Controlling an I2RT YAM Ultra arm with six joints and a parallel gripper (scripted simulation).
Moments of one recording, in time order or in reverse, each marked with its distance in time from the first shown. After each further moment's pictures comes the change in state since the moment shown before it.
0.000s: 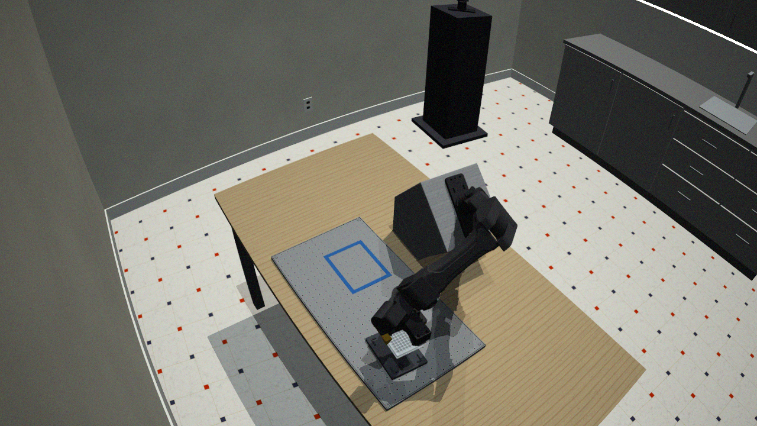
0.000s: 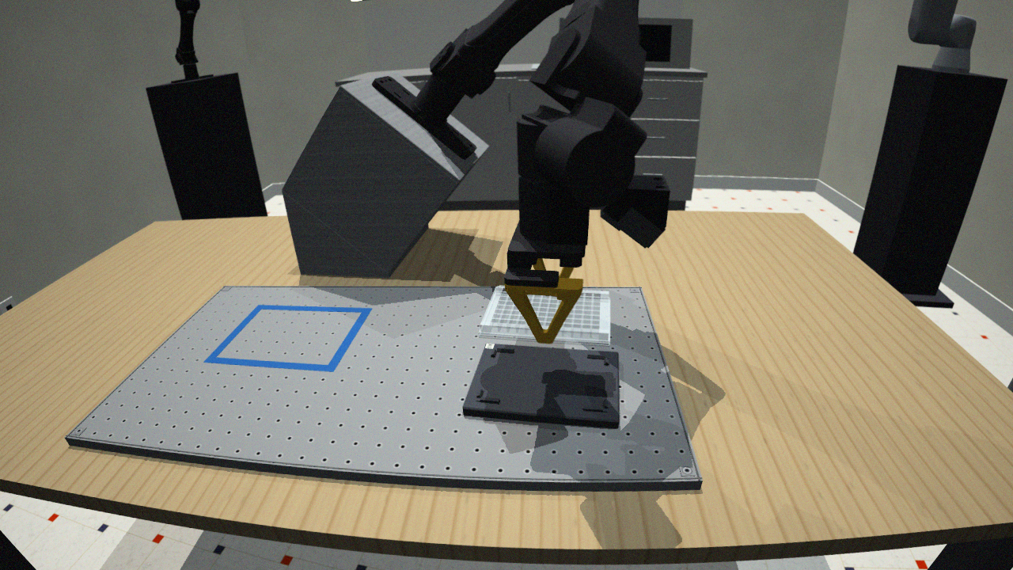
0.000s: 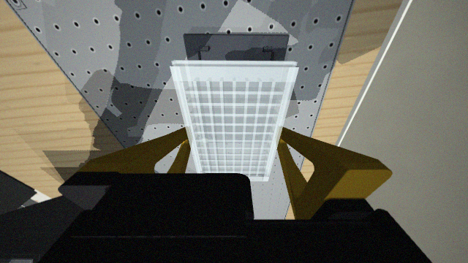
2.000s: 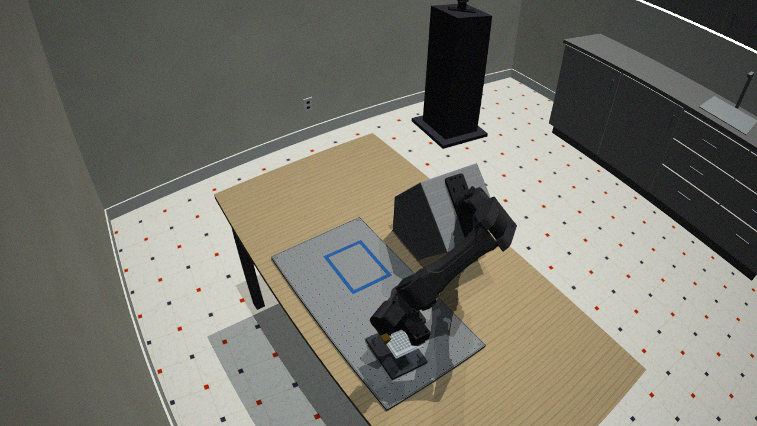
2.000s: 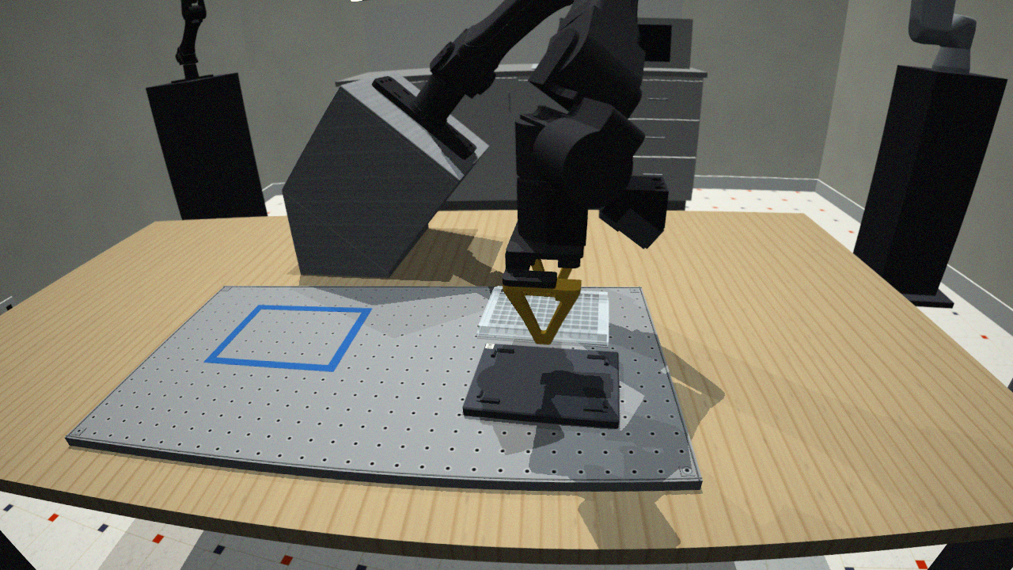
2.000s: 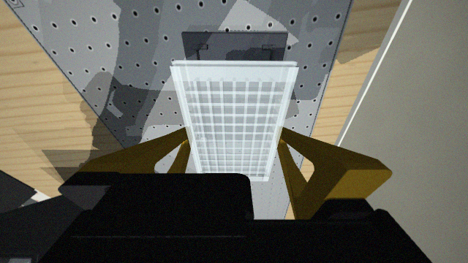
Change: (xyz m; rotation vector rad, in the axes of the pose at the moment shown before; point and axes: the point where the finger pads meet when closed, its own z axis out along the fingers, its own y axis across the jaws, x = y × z) arm 0.002 -0.002 0.000 -0.001 0.002 0.000
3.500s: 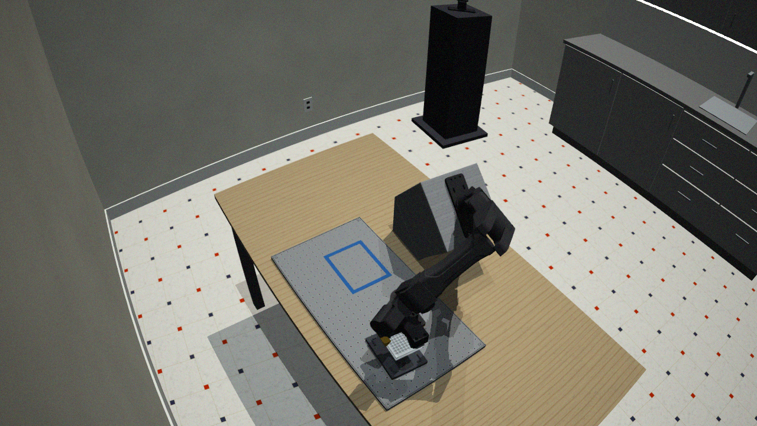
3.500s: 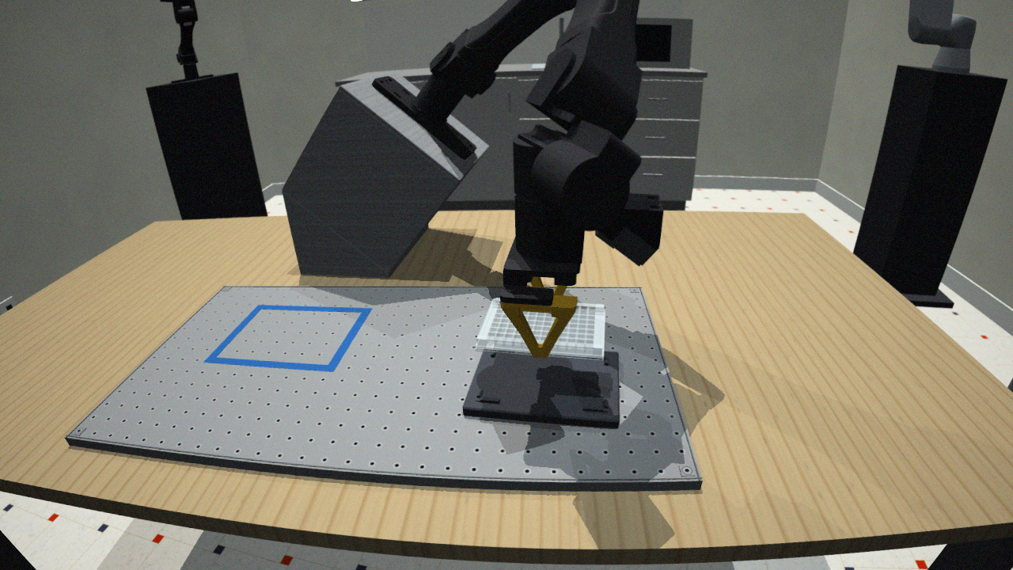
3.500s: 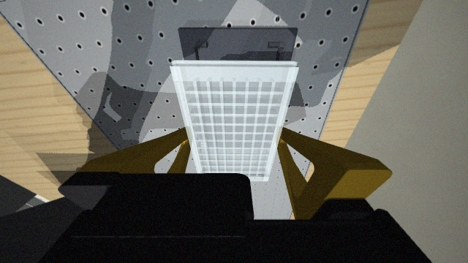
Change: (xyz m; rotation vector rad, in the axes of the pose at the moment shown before) arm 0.003 0.002 0.017 -0.012 0.003 0.005
